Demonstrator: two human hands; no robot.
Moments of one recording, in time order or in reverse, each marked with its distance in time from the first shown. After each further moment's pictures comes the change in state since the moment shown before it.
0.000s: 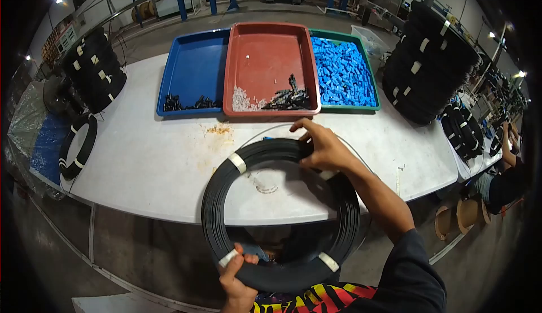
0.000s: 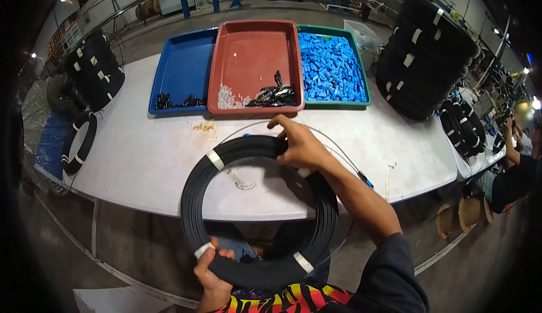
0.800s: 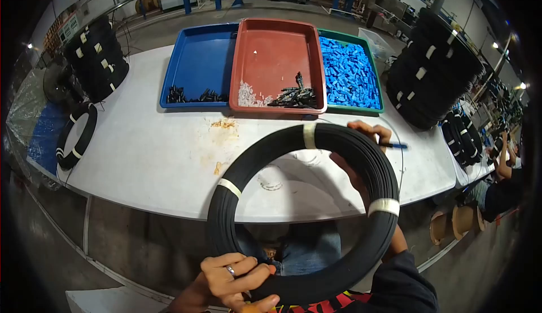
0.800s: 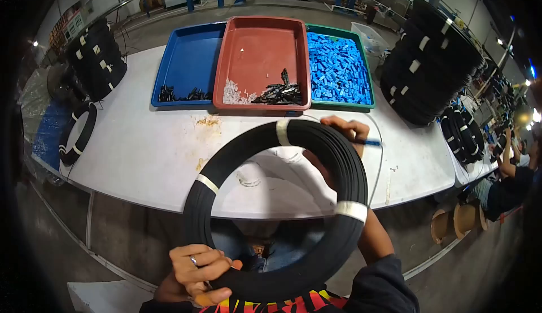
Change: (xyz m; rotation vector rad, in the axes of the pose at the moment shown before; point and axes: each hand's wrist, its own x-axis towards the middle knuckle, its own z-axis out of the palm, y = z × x) left_hand 0.018 0.086 0.070 1.352 -1.262 1.478; right_hand -0.065 0.009 0.003 0.051 0.618 -0.316
